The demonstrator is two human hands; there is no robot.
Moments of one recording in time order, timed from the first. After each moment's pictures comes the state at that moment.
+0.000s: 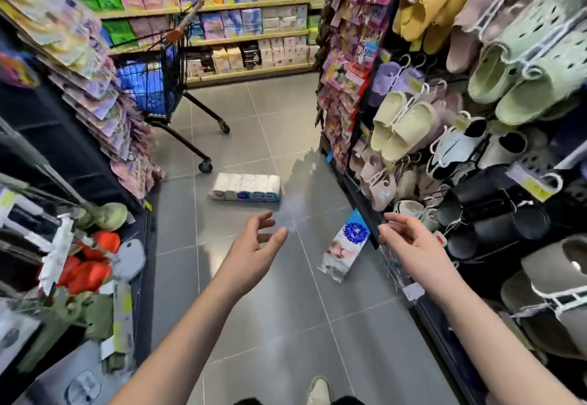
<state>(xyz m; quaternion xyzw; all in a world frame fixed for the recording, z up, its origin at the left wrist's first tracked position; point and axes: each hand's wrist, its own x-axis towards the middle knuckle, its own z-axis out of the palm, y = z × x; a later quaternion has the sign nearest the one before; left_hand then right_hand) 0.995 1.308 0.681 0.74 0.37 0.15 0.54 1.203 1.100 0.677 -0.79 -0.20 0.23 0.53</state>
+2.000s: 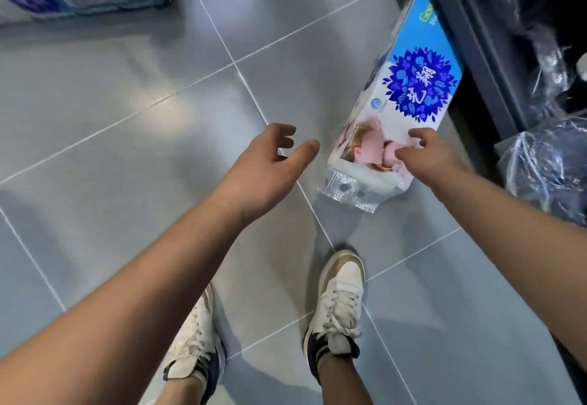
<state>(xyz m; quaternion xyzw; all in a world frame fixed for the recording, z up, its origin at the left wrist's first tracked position) 1.375 1.546 0.020 0.71 0.38 -0.18 0.57 1.537 1.334 -0.051 -0.91 0.12 0.35 0.20</state>
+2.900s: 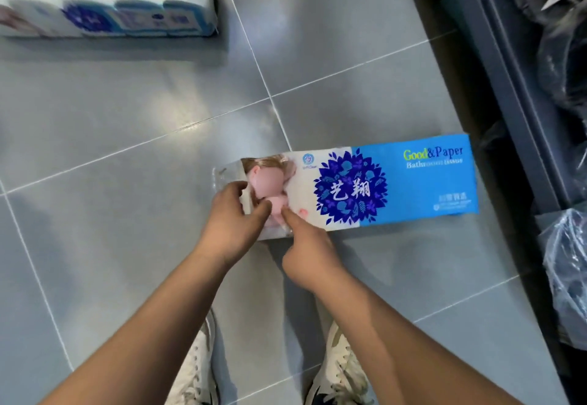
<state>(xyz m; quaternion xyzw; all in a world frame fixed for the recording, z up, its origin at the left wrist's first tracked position) 1.321 1.601 -0.061 0.69 0.52 -0.16 0.48 1.382 1.472 -0.067 -0.82 -0.15 0.52 0.16</state>
